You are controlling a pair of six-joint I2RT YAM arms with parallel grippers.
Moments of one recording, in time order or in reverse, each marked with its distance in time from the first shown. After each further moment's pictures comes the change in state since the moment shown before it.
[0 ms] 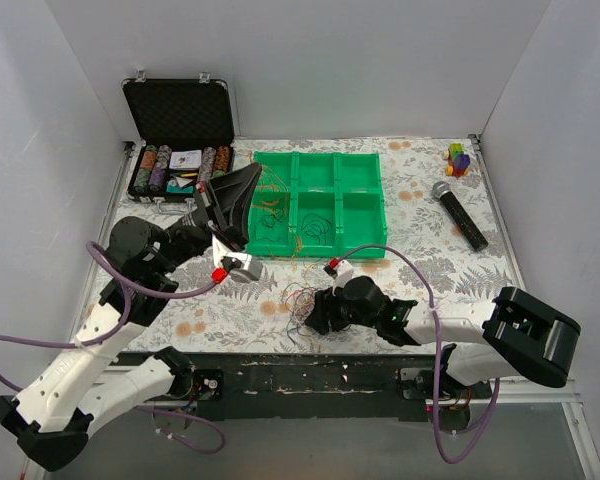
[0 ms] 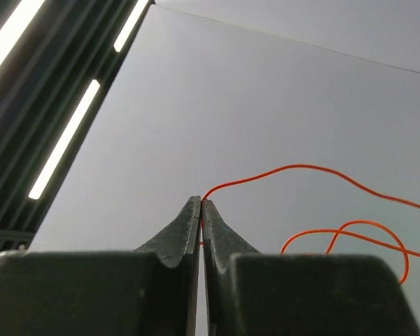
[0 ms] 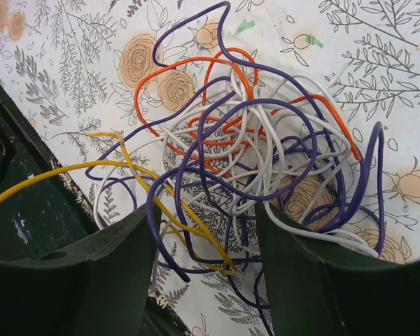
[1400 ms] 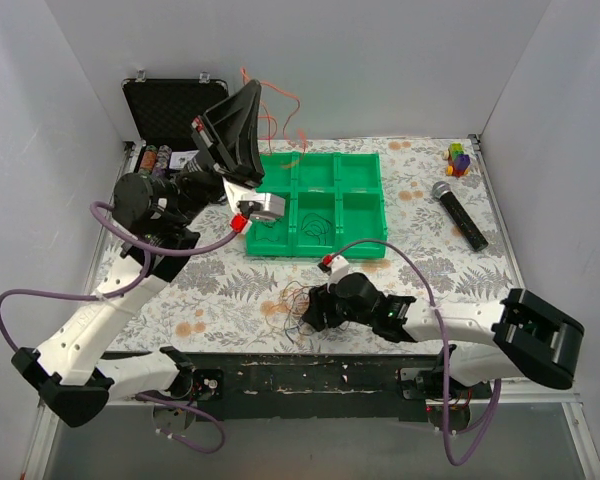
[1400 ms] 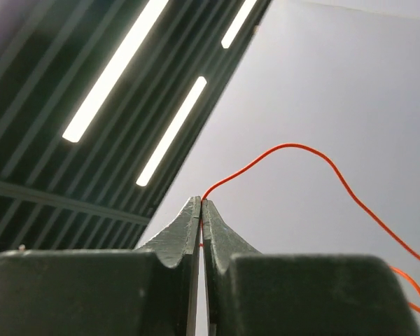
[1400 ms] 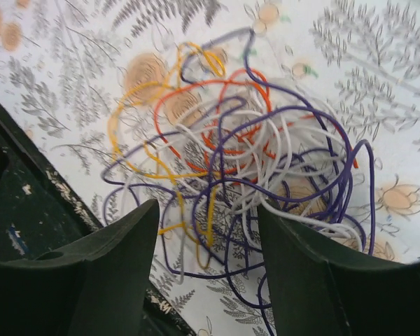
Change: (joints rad) left arm -0.019 0.327 0.378 0.301 -0.116 0.102; right arm 0.037 0.004 0.068 -0.098 0.082 -0.015
